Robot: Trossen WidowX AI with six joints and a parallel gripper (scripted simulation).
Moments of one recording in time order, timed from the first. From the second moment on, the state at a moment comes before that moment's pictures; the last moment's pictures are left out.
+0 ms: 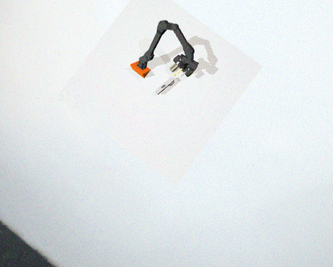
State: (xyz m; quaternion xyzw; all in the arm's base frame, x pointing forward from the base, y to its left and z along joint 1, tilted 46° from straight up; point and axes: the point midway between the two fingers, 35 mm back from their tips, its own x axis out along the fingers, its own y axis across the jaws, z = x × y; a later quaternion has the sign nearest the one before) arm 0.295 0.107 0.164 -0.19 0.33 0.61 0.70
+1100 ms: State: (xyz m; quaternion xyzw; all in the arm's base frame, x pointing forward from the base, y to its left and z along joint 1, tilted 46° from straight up) arm 0.294 0.099 0.167 -0.19 0.33 0.61 0.70
